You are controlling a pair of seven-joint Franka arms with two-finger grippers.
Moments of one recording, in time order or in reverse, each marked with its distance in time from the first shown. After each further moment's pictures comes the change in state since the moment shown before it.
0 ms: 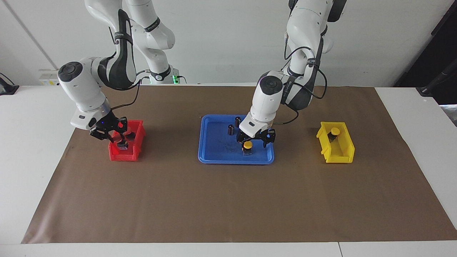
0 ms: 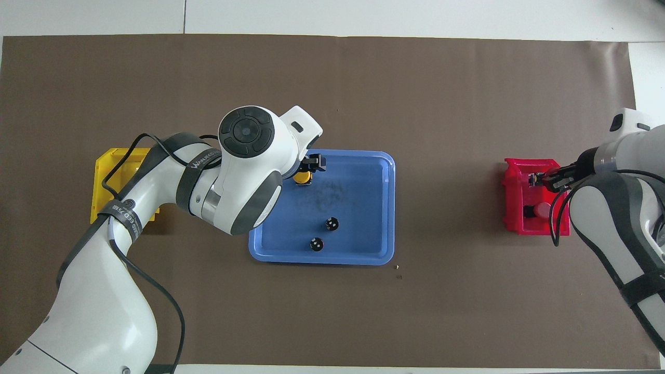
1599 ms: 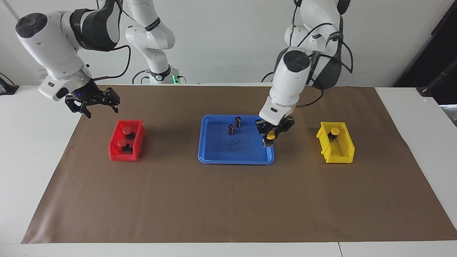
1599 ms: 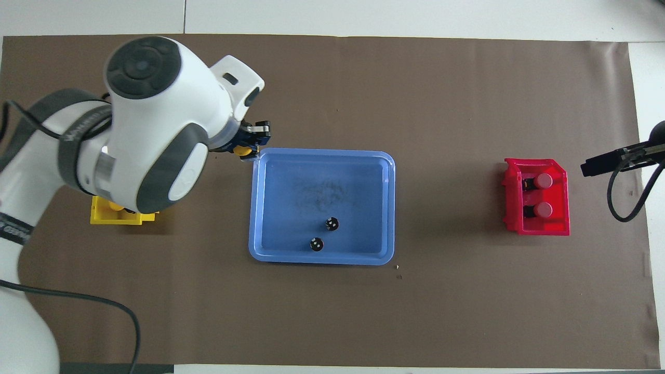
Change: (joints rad) left arm 0.206 -0.169 0.041 0.166 0.000 -0.376 0.167; right arm 0.001 -0.061 0.009 0.438 0.001 -0.592 0.284
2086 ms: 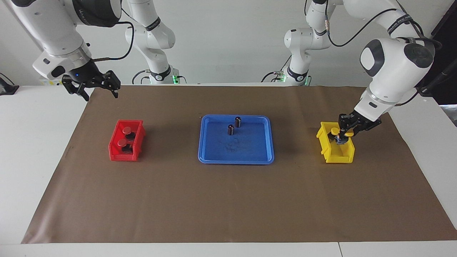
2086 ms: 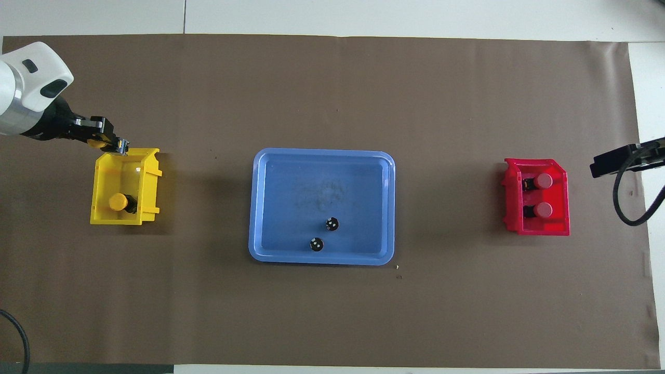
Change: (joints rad) left arm 0.325 -0.063 0.006 -0.177 -0.010 0.096 0.492; right arm 0.101 0.005 -0.010 0.112 -0.067 -0.115 0.131
